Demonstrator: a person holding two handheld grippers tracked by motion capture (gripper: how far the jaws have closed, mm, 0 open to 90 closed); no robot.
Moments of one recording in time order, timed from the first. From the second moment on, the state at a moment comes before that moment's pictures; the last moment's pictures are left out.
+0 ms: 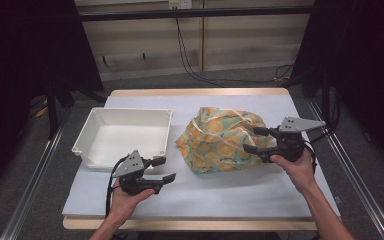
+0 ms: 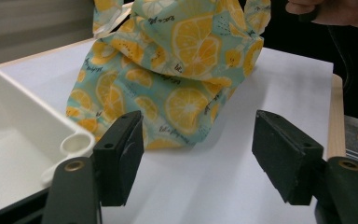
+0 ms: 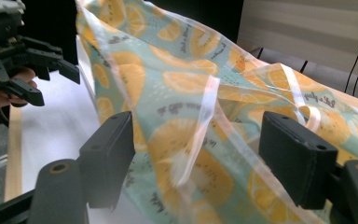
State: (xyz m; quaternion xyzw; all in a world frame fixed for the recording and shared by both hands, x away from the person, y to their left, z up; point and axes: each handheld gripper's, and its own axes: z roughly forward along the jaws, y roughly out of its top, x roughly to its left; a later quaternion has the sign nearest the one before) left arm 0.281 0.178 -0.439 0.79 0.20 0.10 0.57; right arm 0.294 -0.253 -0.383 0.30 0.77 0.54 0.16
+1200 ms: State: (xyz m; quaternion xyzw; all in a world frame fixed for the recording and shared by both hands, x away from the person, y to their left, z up) left arm 0.281 0.125 -0.415 0.79 0.14 0.07 0.59; right arm 0.298 -0.206 -0.425 0.26 0.80 0.54 0.06
